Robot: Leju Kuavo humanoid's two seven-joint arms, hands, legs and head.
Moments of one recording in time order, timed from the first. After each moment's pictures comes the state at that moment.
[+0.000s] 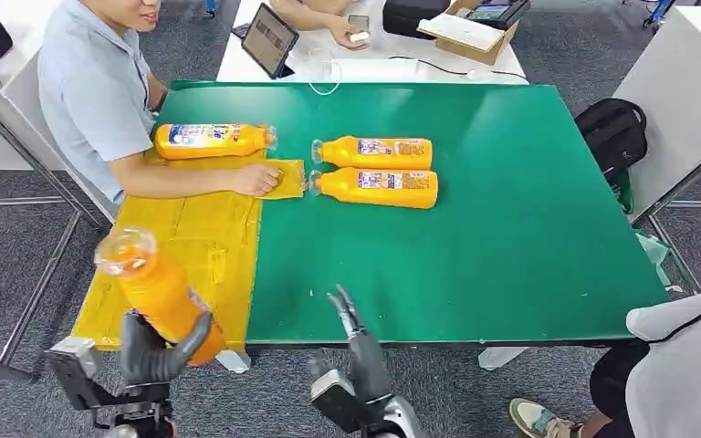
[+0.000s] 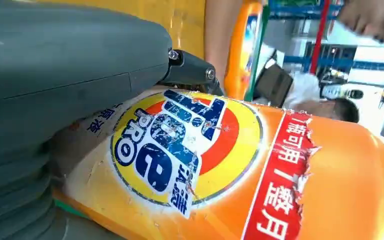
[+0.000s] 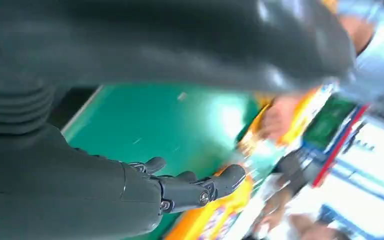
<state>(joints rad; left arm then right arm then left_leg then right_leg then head) 0.17 -0.07 -0.15 -1.61 0.18 0.18 -0.48 -0.04 0.16 0.53 -1.03 0.28 -0.61 -0.61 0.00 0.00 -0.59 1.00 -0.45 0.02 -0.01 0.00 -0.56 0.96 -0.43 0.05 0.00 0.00</state>
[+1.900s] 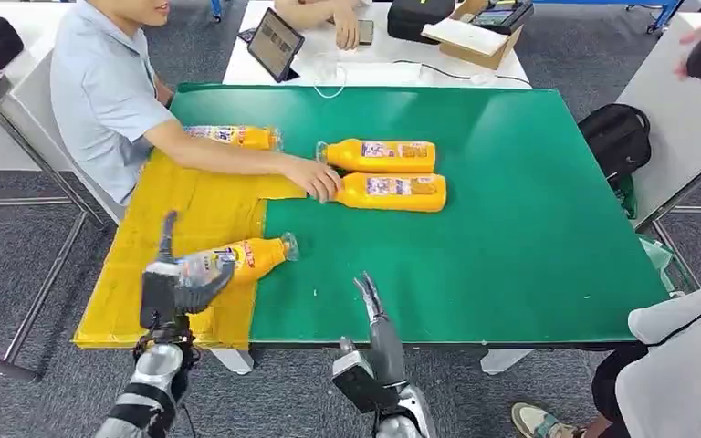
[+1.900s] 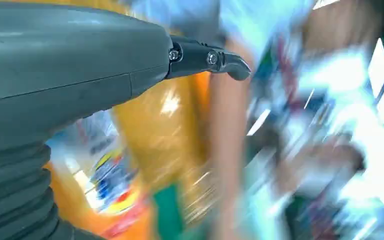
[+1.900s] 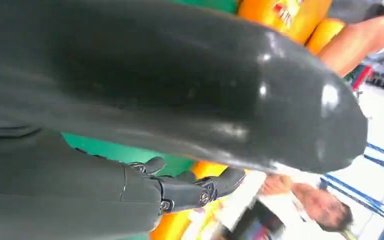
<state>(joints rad) -0.21 -0.12 -0.14 -1.15 -0.13 0.52 -0.64 -0.10 0.18 0.41 -0.97 0.35 -0.65 -0.70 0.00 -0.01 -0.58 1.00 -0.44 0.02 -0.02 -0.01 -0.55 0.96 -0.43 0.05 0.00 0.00</state>
